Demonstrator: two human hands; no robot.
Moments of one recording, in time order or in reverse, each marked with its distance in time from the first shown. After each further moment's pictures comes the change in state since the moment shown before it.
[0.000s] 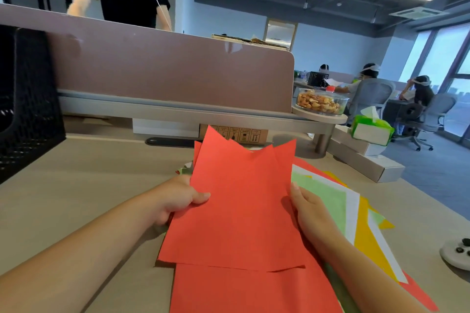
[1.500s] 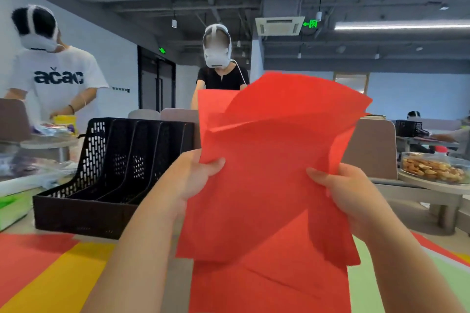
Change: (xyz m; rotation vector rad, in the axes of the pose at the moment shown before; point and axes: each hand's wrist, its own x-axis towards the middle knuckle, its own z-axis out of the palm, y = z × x) left_hand -0.172 0.091 -0.169 -0.056 0.500 0.420; right_hand -0.013 -0.221 0.096 0.449 -0.184 -0.233
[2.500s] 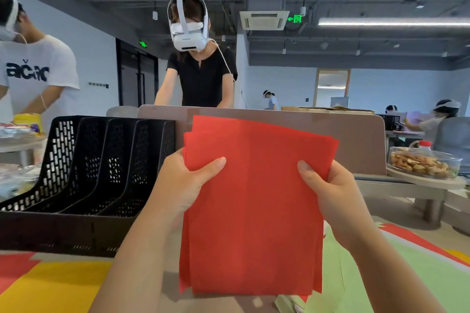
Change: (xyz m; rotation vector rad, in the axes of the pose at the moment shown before) left_hand 0.027 -0.023 0.022 -0.202 0.108 0.265; right_hand 0.005 0.015 0.011 0.070 0.024 -0.206
